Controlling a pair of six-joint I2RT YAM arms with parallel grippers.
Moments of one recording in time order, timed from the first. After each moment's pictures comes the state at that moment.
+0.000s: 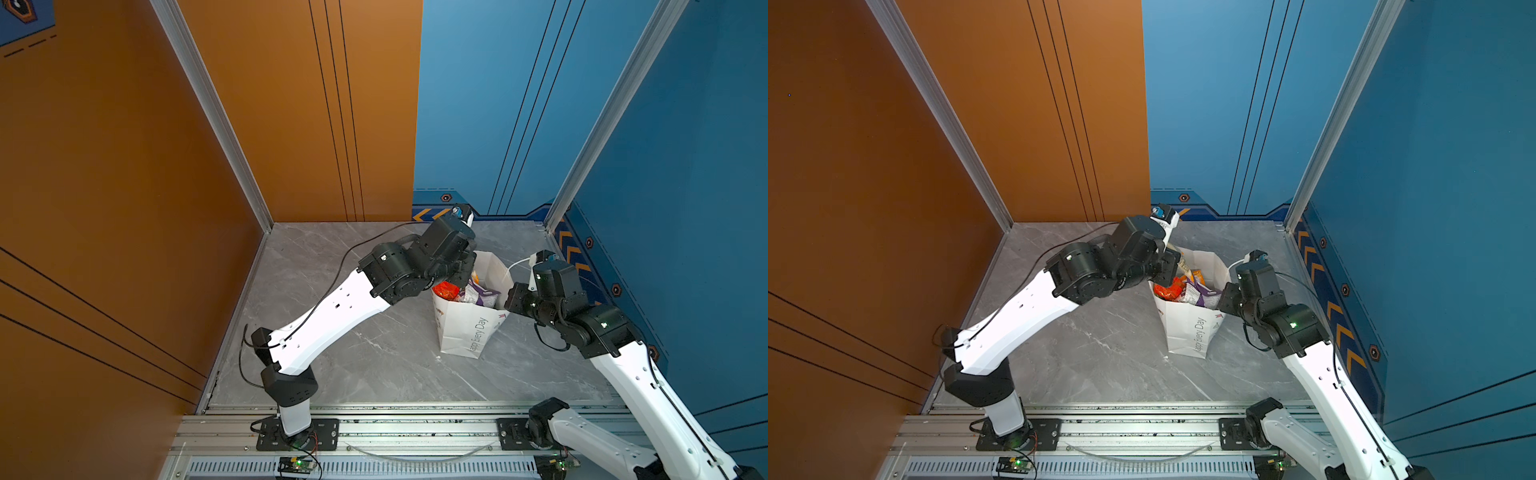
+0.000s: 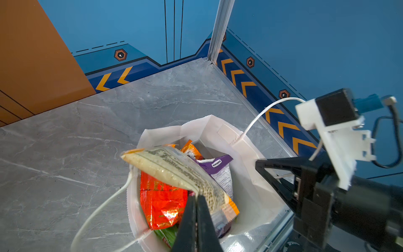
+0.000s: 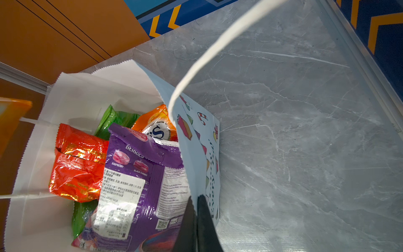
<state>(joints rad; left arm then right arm) -1.06 1.82 2.25 -1.04 -0.31 -0.41 0.39 0.94 1.16 -0.98 0.15 0.59</state>
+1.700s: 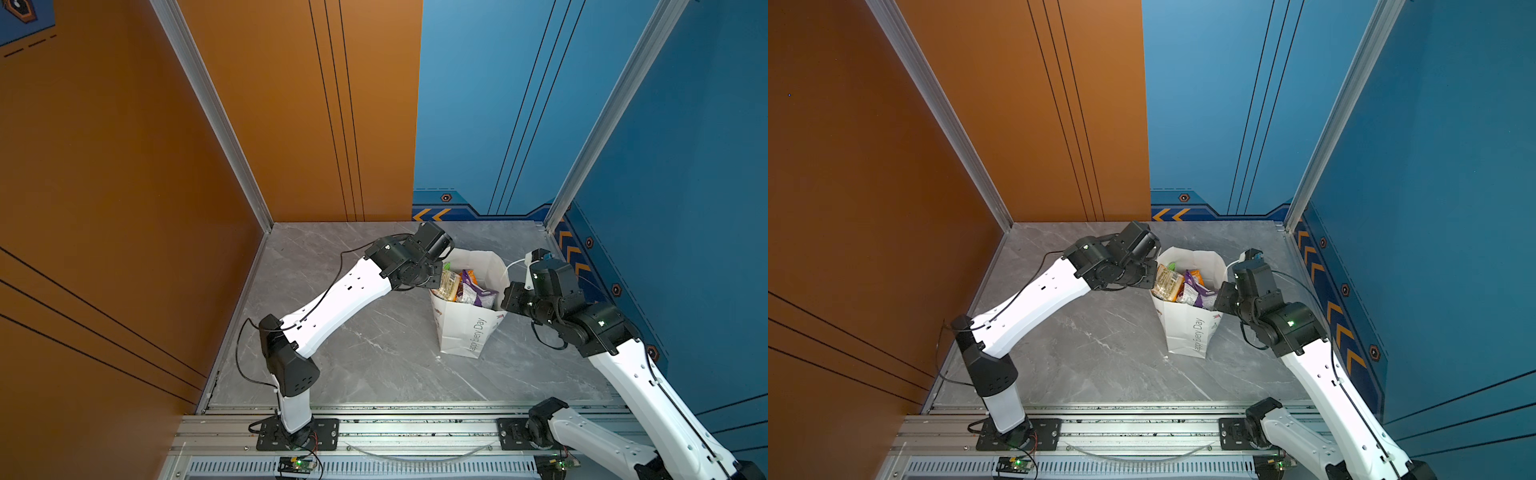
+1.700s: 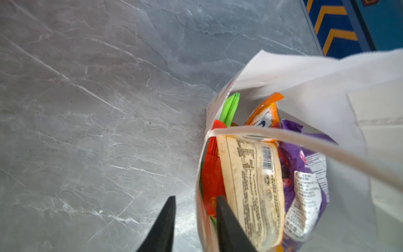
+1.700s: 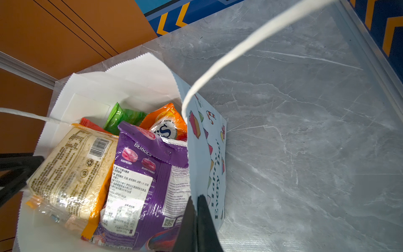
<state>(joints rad) -0.88 1.82 2.00 -1.15 -0.20 -0.60 0.43 0.96 1.18 -0.96 0.14 0.59</state>
